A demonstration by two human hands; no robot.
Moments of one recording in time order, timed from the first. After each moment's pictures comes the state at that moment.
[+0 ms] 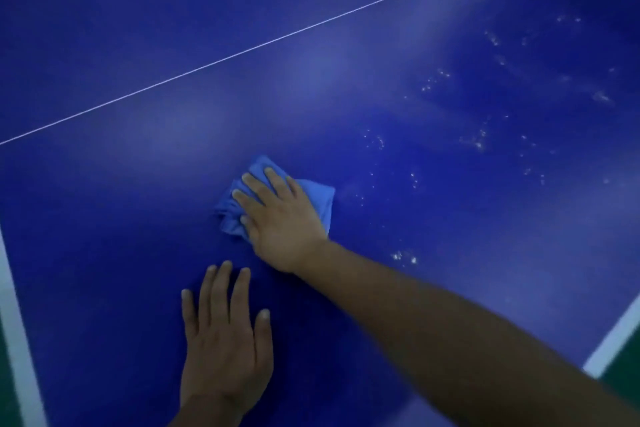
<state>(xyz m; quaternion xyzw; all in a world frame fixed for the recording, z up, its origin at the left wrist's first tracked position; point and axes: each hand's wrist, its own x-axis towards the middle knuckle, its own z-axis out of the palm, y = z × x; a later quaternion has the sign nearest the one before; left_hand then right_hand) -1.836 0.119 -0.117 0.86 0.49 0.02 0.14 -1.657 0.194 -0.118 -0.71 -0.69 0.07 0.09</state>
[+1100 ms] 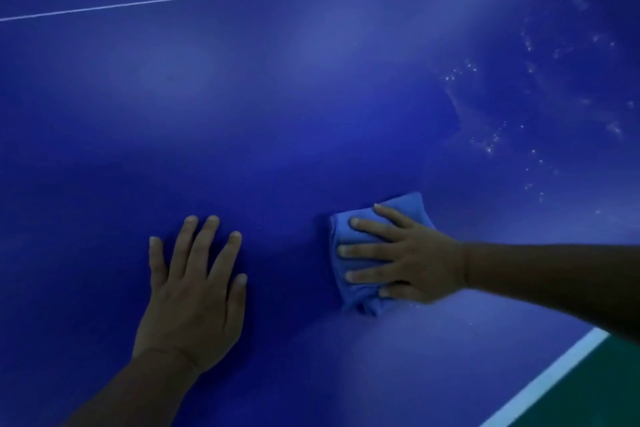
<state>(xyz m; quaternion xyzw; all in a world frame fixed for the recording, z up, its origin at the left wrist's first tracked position) -1.834 0.120 -0.116 0.88 0.47 0.00 0.12 -1.482 0.062 -0.099 -0.34 -0.94 0.05 -0.04</state>
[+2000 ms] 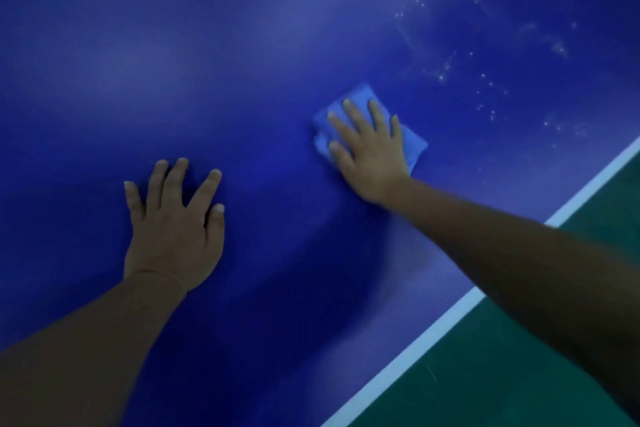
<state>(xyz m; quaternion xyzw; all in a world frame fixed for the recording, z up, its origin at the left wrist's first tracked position) -1.834 0.117 -0.113 0.87 0.48 0.01 0.13 -1.523 0.061 -0.113 -0.81 -0.59 0.00 0.04</state>
